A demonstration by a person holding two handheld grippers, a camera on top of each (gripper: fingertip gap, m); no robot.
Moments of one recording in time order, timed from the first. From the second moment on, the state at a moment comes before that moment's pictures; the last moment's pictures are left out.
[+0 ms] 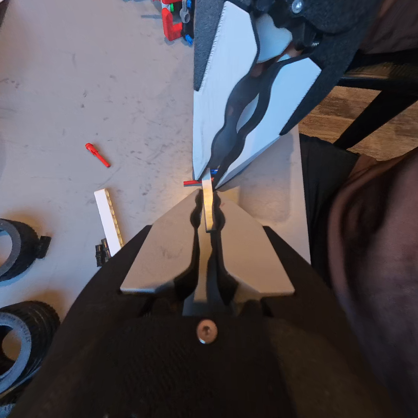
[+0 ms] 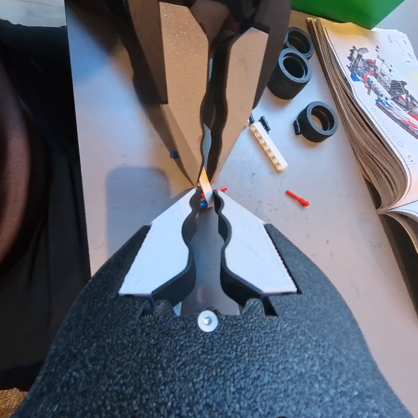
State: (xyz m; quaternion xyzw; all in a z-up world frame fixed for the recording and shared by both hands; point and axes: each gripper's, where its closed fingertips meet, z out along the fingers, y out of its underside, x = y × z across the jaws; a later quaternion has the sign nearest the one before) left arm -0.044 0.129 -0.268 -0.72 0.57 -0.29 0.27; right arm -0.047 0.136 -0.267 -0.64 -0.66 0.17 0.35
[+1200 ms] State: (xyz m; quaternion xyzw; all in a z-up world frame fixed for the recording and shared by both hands) left arm -0.051 0.126 -0.268 -0.71 0.63 -0.19 0.26; right arm -0.041 0.104 -0.264 -0.71 -0.57 0.27 0.30
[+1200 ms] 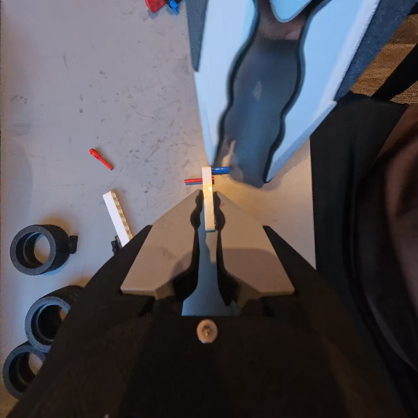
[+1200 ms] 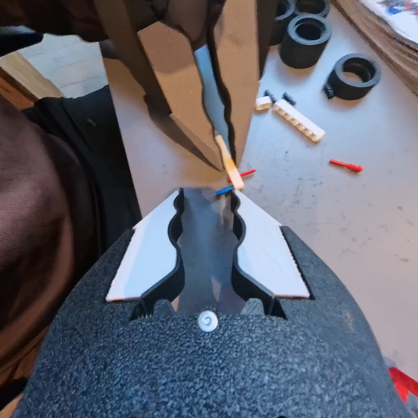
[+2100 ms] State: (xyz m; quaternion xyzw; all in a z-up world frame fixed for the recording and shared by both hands) left arm -0.055 0.136 -0.268 -0.68 0.67 -0.14 0.26; right arm -0.049 0.091 -0.264 -0.70 -0.59 0.29 0.29
